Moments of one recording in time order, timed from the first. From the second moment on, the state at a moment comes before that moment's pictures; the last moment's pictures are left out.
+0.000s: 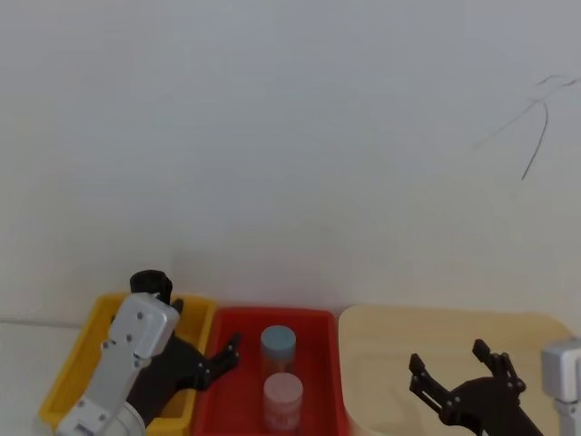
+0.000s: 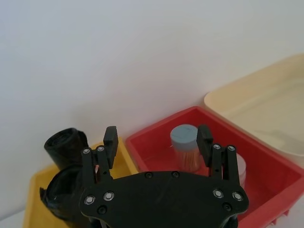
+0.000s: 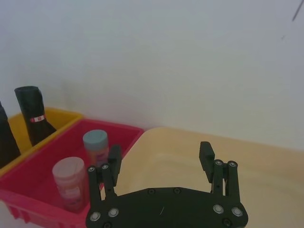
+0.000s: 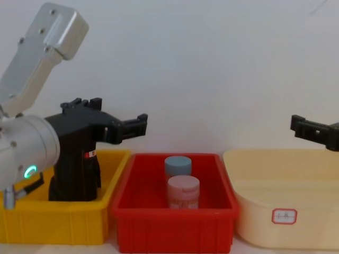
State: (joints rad) left arm -0.25 0.38 0.45 -1.63 -0.22 0.04 -0.05; right arm 0.00 0.33 -0.23 -1.77 0.28 0.07 0.07
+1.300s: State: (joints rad) left arm -0.18 0.60 0.16 -1.78 -0.50 0.31 -0.26; right arm 0.26 0.12 -0.37 -1.69 0.30 0.45 0.02
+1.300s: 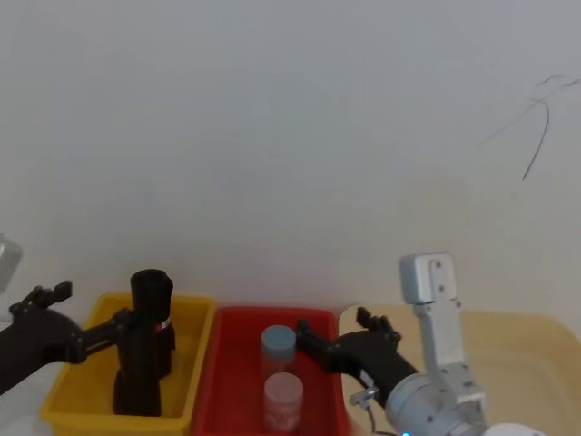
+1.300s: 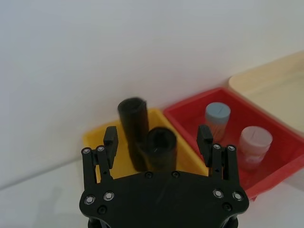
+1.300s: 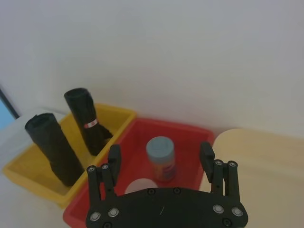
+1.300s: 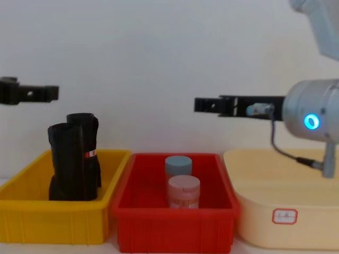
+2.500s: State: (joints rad) left arm -0.37 0.51 0.29 -1.40 -0.48 0.13 -0.45; right arm 0.34 0.03 -0.49 -1.48 0.20 0.48 0.03
